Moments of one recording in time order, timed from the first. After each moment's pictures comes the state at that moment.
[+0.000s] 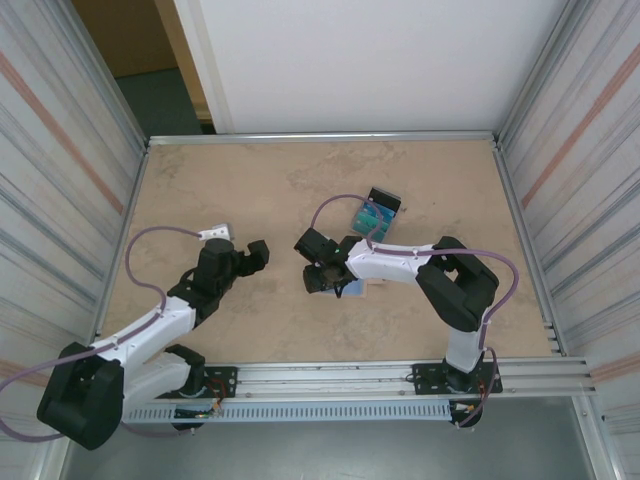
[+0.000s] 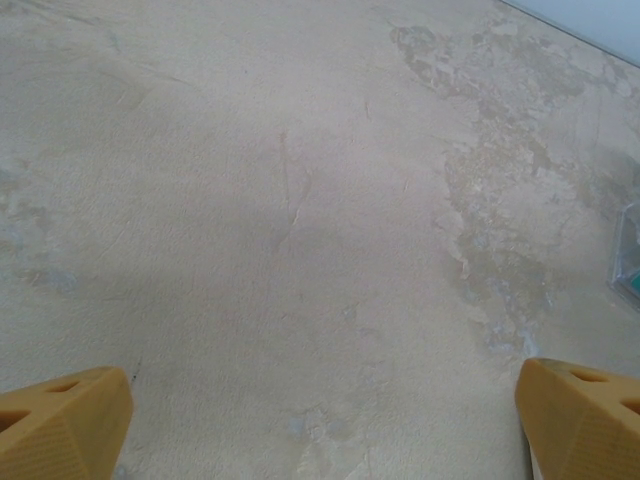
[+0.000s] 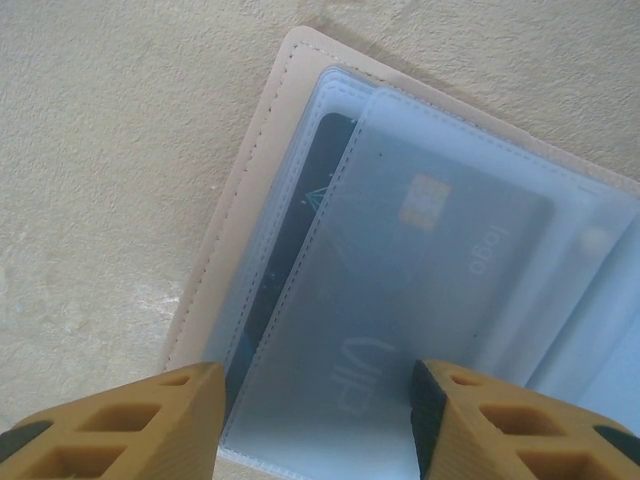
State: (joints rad) left arm -0.45 1.03 0.39 0.05 -0.20 -0.58; right arm 0.95 1.85 1.17 -0.54 0.10 0.63
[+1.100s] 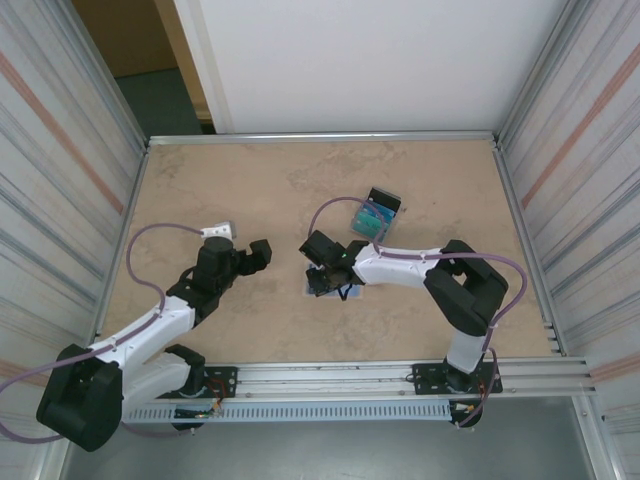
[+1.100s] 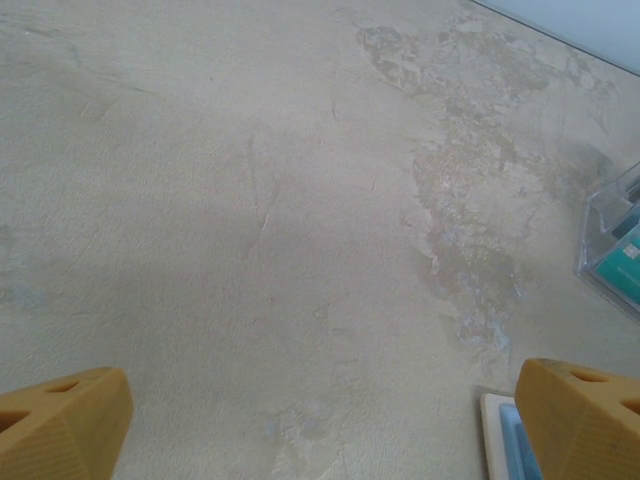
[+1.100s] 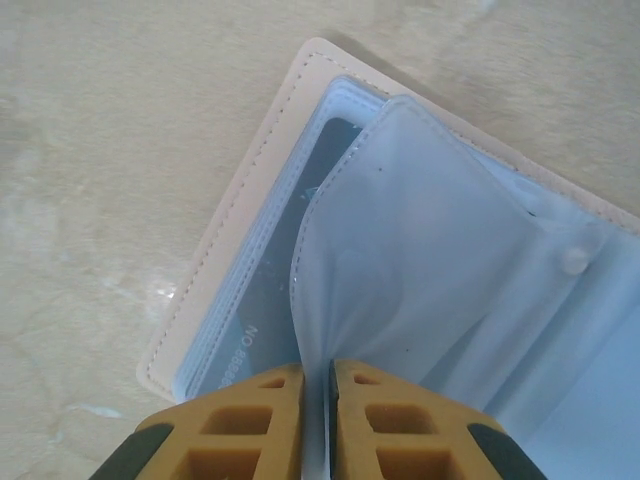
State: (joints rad) left arm -0.45 1.02 0.41 0.05 -0.16 -0.55; right arm 0.95 1.79 1.09 -0.44 0.05 0.51
